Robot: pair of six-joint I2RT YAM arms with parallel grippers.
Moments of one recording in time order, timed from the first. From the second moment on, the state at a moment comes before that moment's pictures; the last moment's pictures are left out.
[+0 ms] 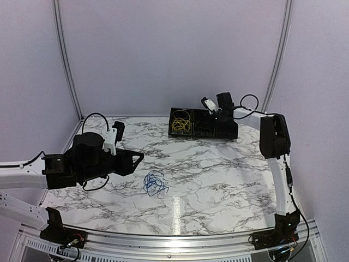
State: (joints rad) left arm -1.04 1.08 0.73 -0.05 -0.29 -0.52; right arm 0.28 2.45 2.06 -0.28 -0.21 -0.22
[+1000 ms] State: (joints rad) left arm -1.03 1.31 0.66 -0.08 -0.34 -0.61; right arm 0.30 1.69 1.38 -0.23 -0.67 -0.26
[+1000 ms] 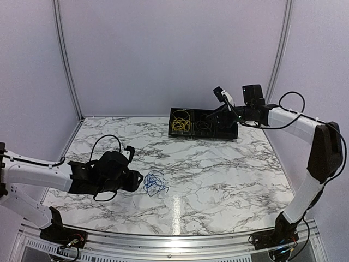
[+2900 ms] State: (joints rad) left arm -1.01 1.38 0.88 -0.02 -0.03 -0.37; right arm 0.76 1.74 1.35 -0.26 -0.88 -0.35
